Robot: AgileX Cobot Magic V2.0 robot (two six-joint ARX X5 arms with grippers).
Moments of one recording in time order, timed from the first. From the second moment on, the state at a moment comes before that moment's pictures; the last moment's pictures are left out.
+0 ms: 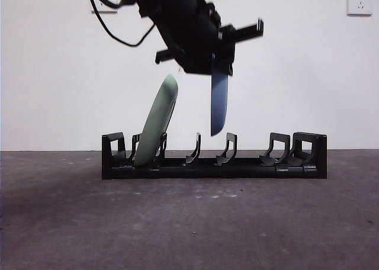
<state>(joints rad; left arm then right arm) -0.76 1.83 1.28 0.26 -0.23 -0.17 0.64 1.46 2.59 -1.35 -0.12 0.11</state>
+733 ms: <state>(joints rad) -0.73 1.93 1.28 0.26 -0.25 -0.18 0.64 1.46 2.49 -1.35 -0.12 0.09</state>
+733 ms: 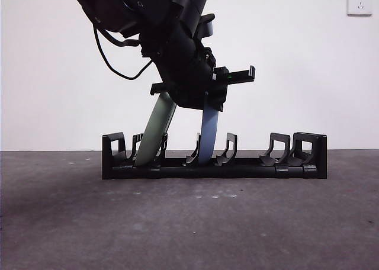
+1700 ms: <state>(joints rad) -0.74 1.93 1.28 0.22 -0.13 -0.10 0.64 1.46 2.49 -1.35 -0.12 0.08</state>
